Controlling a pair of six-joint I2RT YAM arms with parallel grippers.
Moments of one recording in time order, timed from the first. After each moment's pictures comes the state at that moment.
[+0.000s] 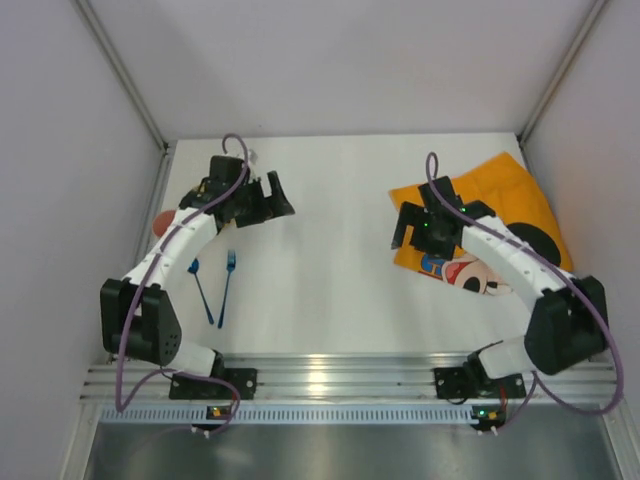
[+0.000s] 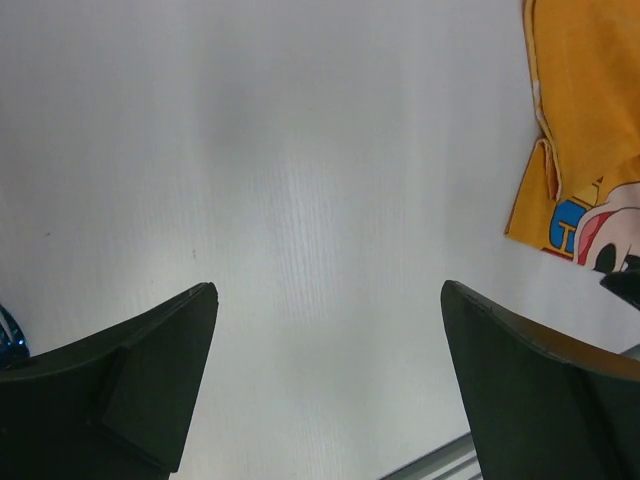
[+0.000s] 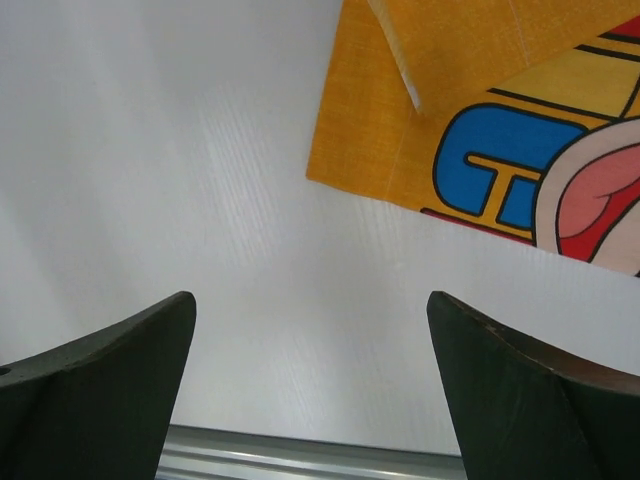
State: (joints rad) left arm -0.18 1.47 1.18 -0.48 0.31 -0.46; right arm 0.39 1.35 1.06 -0.74 0.02 0.64
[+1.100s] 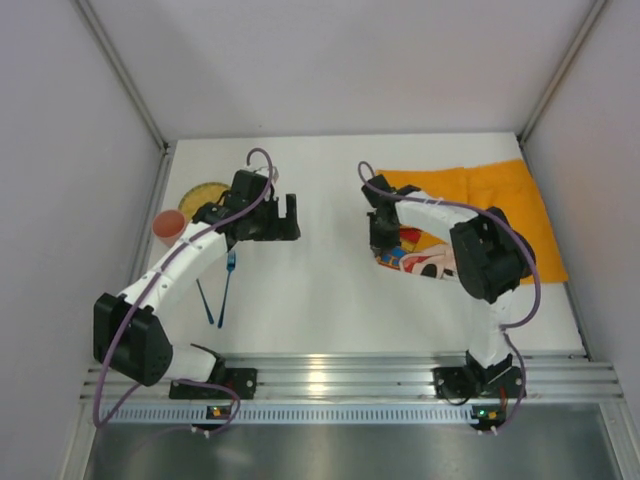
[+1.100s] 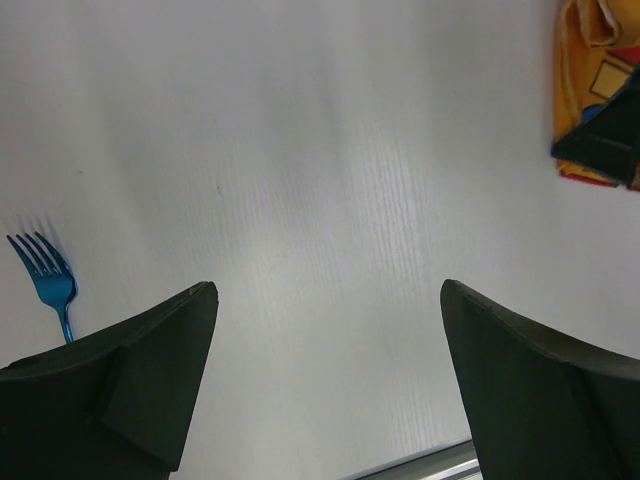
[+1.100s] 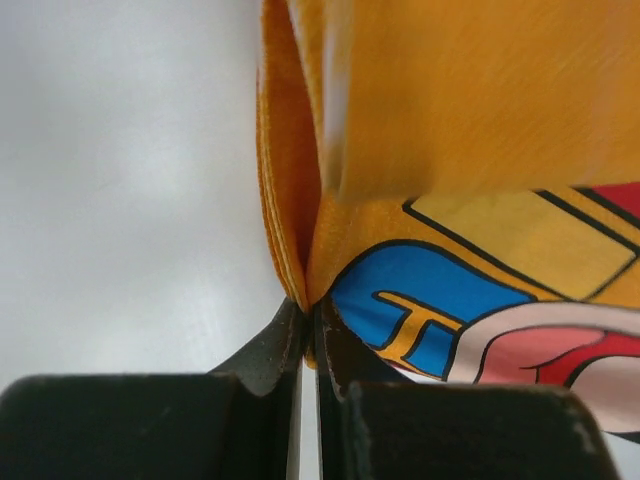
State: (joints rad) left arm -0.41 1.38 1.16 -0.63 0.04 -0.36; right arm 0.51 1.96 1.38 -0.73 0.08 0.53
